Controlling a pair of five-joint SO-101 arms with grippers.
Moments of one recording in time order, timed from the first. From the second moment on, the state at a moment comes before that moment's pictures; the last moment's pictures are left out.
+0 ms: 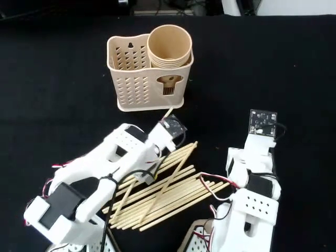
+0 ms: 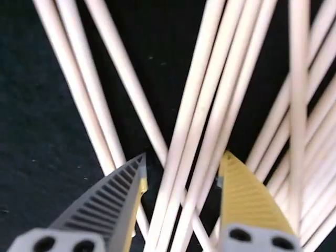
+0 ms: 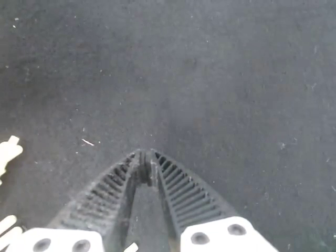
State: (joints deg) left arm 30.2 -1.5 42.9 58.7 -17.7; right arm 21.1 -67.1 82.8 46.7 11.0
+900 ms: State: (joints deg) left arm 24.6 -18.6 44.3 72.0 -27.0; right arm 21.1 -67.1 83.5 46.4 11.0
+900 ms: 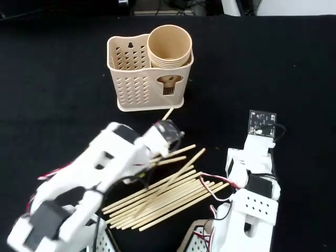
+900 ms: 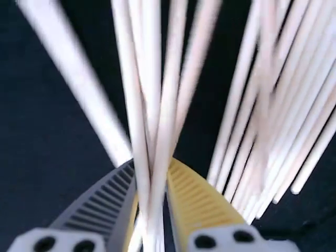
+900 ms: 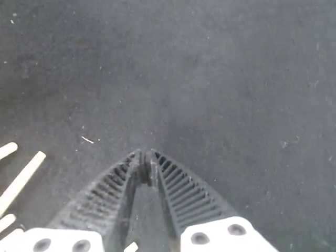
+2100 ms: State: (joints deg) left arm 5.9 -26.8 58.8 58.9 -40.5; right arm 21.1 -67.1 83.6 46.2 11.0
